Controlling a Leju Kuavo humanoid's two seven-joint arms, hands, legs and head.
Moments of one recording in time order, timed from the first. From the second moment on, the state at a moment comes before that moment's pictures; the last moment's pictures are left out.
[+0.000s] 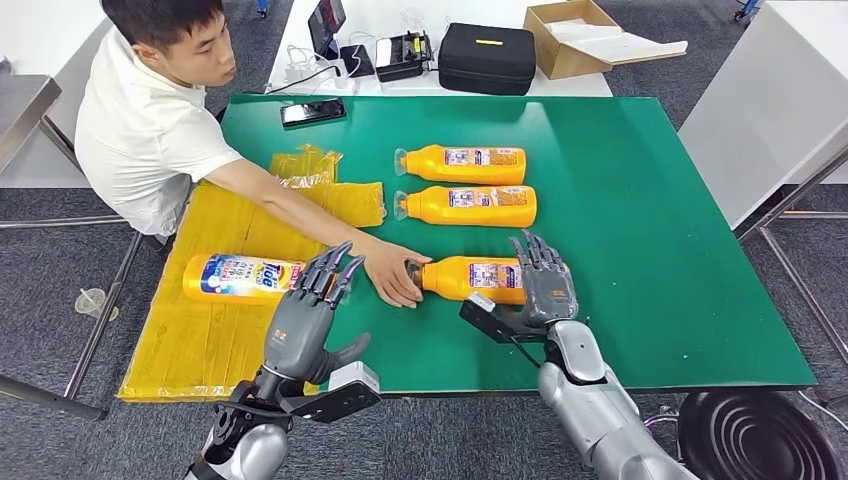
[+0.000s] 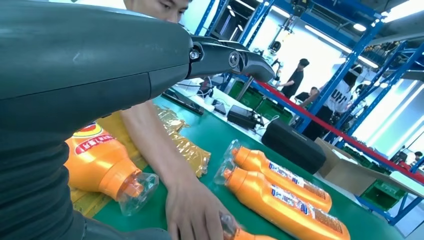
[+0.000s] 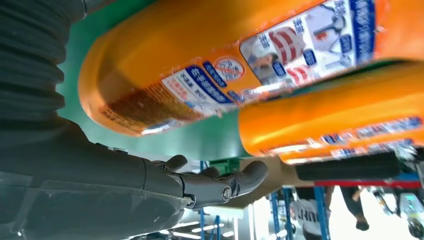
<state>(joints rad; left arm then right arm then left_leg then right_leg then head) -0.16 -0.06 -0.58 -1.41 -0.81 0.36 -0.23 -0.34 -0.10 0.38 -0.86 1.22 -0.35 -0.05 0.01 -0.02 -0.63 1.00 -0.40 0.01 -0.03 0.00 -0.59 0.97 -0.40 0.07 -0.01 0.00</state>
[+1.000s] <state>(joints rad) -0.13 -0.06 -0.57 -1.41 -0.83 0.41 -0.21 -0.45 -0.15 0.38 -0.74 1.23 -0.10 0.09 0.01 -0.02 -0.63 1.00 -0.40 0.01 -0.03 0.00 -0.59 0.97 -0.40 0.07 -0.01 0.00</state>
